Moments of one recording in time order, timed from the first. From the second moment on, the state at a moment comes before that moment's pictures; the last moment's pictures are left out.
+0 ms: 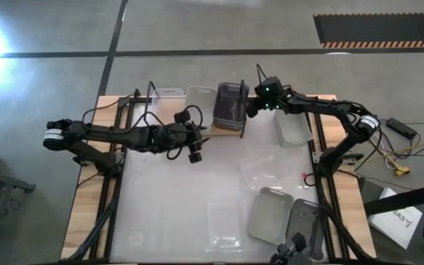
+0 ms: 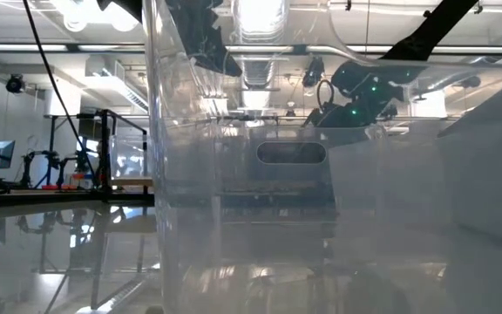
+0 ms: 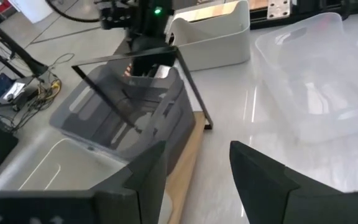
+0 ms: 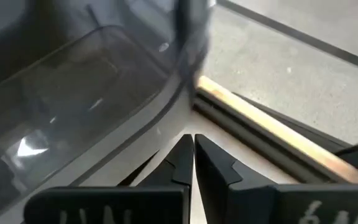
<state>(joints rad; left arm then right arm) 0.03 1.34 0.99 -0.11 -0.42 0.16 -0.79 1.59 0.92 -0.04 -0.02 0.12</state>
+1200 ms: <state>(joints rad) 0.00 1.34 0.96 -0.06 -0.42 0.11 -0.89 1.68 1.02 0.11 -0.22 0.24</state>
